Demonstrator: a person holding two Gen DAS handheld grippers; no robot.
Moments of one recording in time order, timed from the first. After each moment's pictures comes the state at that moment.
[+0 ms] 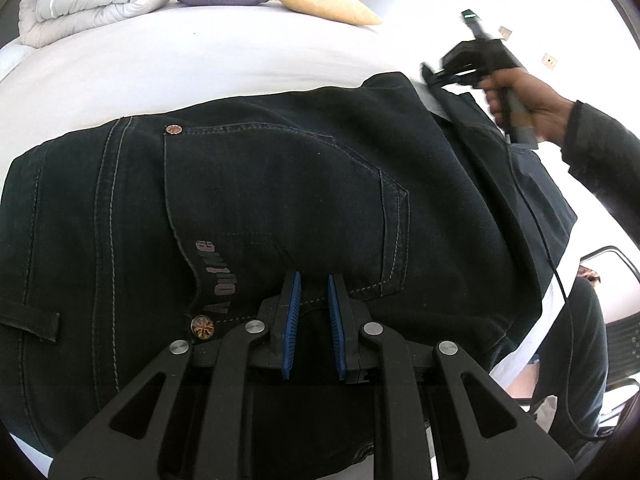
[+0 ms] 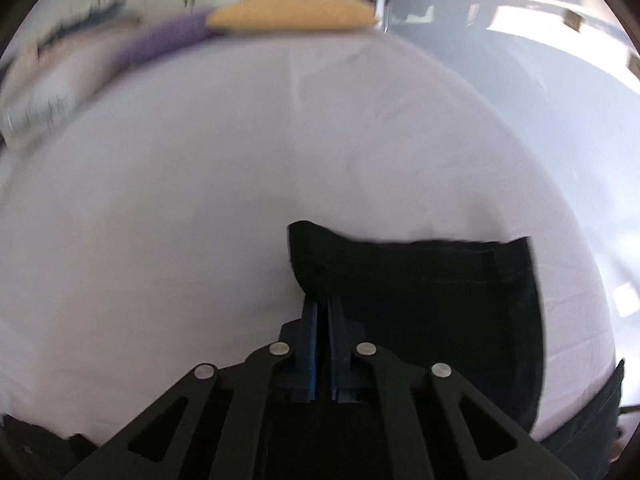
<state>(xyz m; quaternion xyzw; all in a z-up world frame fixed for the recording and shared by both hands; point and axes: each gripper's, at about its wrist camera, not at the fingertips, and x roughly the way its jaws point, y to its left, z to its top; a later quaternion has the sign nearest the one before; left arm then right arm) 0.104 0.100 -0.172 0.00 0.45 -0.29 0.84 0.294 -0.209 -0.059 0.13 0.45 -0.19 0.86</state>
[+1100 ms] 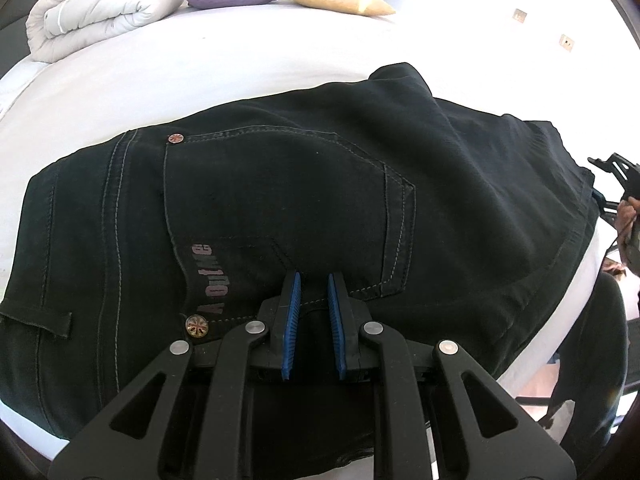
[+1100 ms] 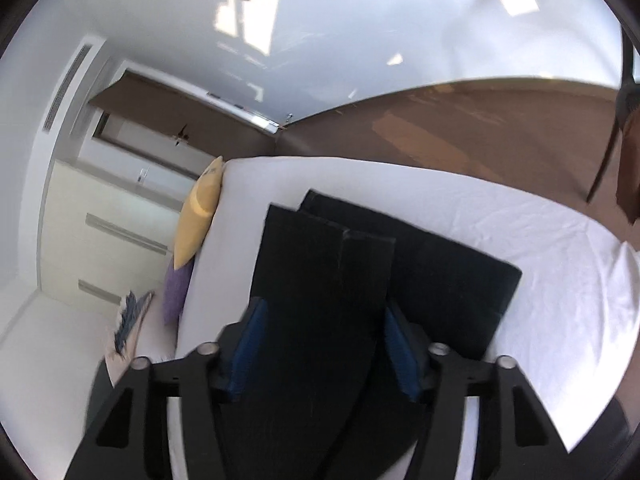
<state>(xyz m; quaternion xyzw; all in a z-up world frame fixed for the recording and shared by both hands) 0.094 0.067 -0.165 0.04 0.46 -0.25 0.85 -0.082 -0.353 -0.105 0.57 0.17 -0.23 0.77</state>
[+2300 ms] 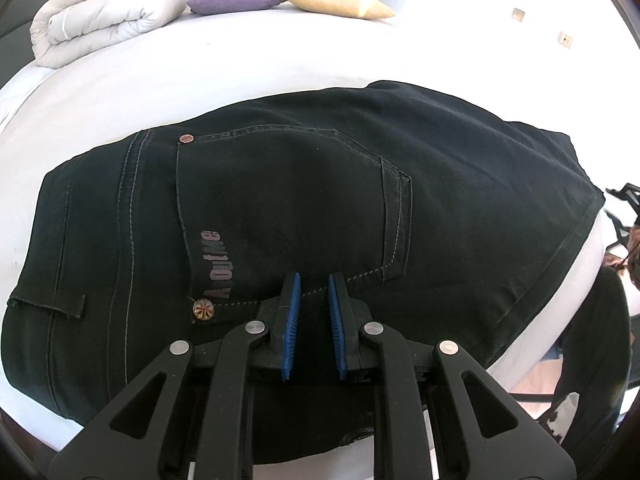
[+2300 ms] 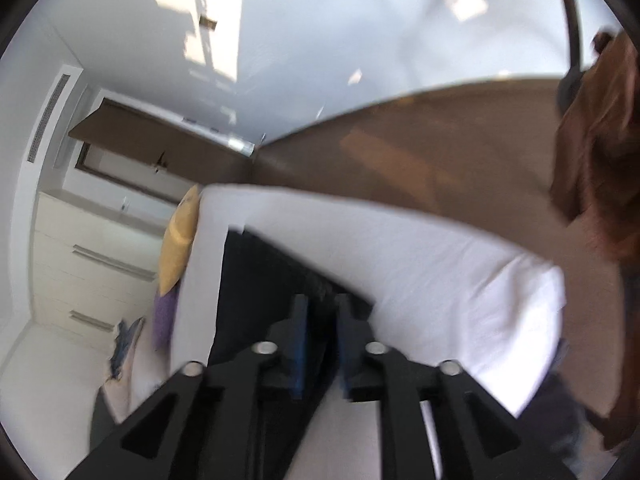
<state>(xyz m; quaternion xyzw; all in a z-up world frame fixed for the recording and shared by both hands) 0.083 0.066 -0.160 0.05 0.45 -0.24 0.86 -0.160 -0.375 -0.096 0.55 0.16 -0.33 0.75</state>
